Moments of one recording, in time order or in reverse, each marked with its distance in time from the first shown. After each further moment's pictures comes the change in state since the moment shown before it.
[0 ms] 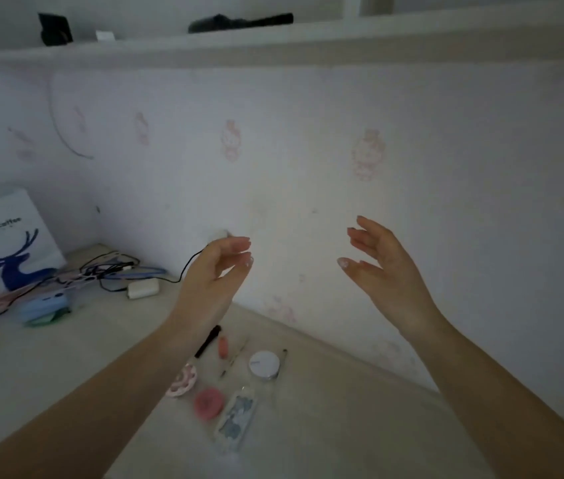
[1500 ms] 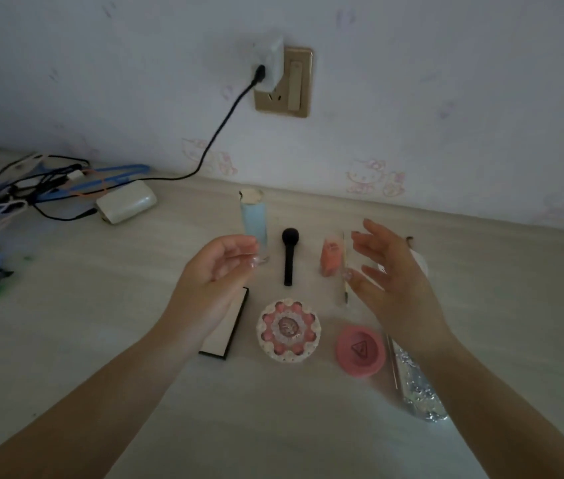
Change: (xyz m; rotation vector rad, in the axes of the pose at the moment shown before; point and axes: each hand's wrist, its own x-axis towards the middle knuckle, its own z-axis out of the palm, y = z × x) left_hand 0.070 -0.323 -0.183 -0.005 -0.384 -0.439; right_hand -0.022 0.229 0.330 -0.081 0.197 0.383
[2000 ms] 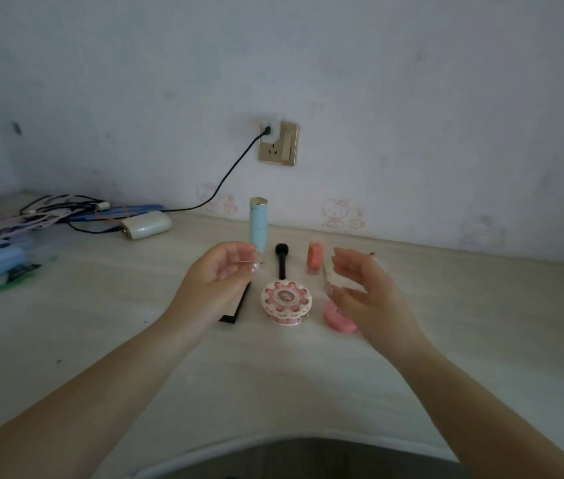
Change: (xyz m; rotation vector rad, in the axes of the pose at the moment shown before) left_hand -0.078 -0.034 -0.022 -0.048 -0.040 0.319; right_hand -0.108 -0.014 0.022 -0.101 0.075 -0.189
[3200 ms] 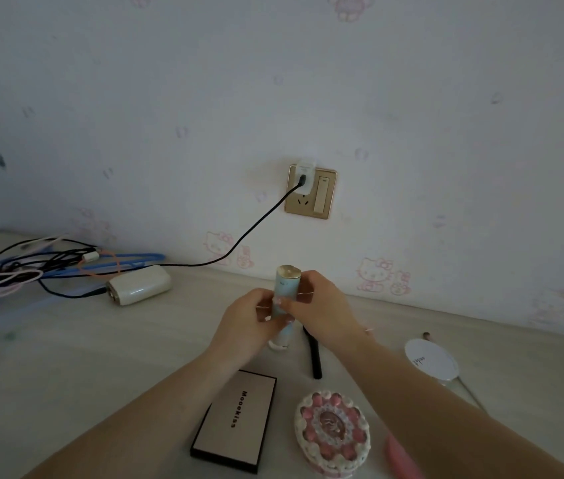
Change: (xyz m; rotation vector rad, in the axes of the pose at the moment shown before) left_hand 0.167 -0.092 -0.001 0.223 -0.041 -0.010; right_hand 0.191 0.030 0.110 -0.168 -0.107 0.136
